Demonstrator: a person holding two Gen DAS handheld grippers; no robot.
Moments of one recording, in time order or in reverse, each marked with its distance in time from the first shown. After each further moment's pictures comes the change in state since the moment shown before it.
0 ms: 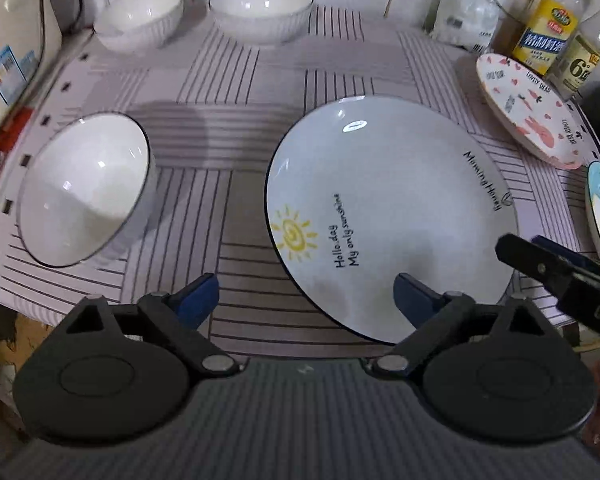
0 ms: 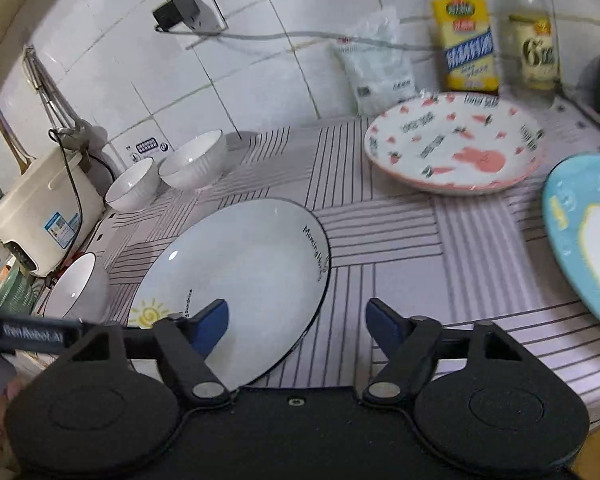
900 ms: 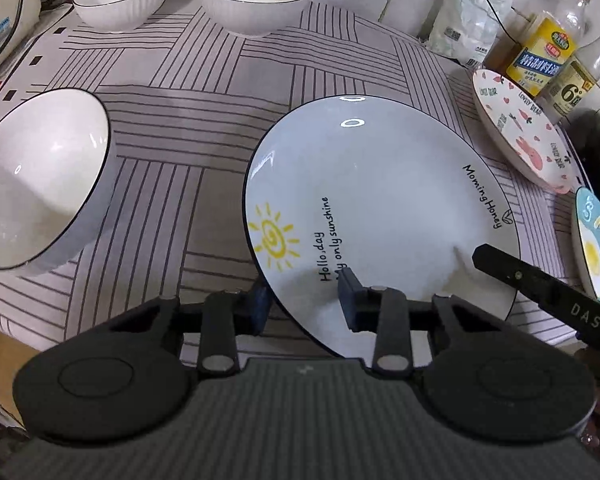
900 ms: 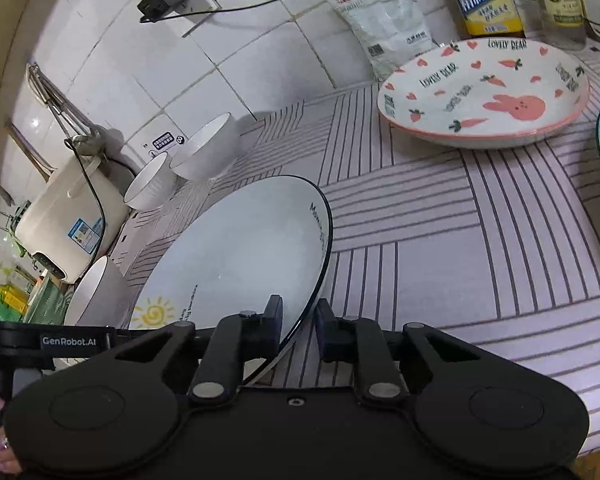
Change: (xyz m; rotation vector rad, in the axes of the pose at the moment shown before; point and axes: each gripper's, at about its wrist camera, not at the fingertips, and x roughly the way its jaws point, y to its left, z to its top) left arm 0.026 0.009 0.007 -0.069 -0.025 -0.122; right arm 0.032 -0.031 -0.005 0.070 0.036 0.155
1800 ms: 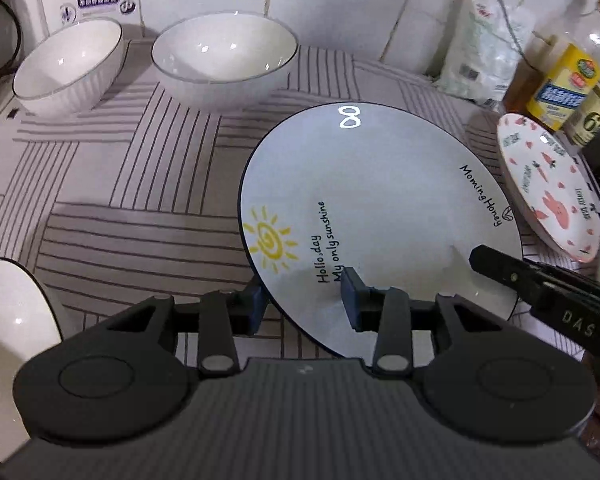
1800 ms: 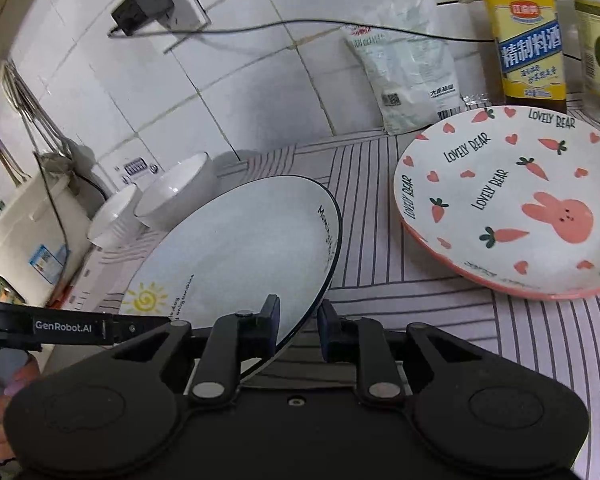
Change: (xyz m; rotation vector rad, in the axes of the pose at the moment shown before) left arm 0.045 -0.019 0.080 0.059 -0.020 0.029; right arm 0.057 0.006 0.070 -0.097 -0.030 -0.086
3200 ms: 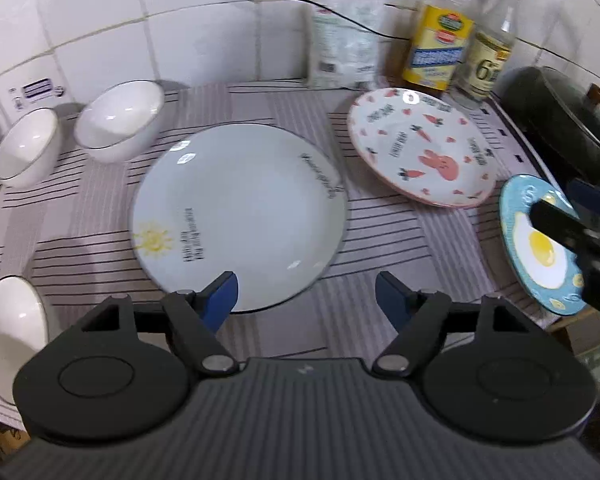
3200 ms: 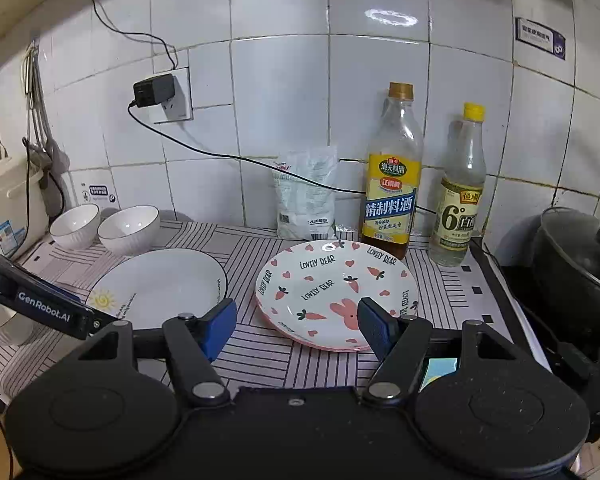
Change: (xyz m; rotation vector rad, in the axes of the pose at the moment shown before) left arm -0.078 -0.120 -0.023 0.226 -0.023 -0.033; right arm -0.172 -0.006 0.000 -0.262 -0.223 -0.303
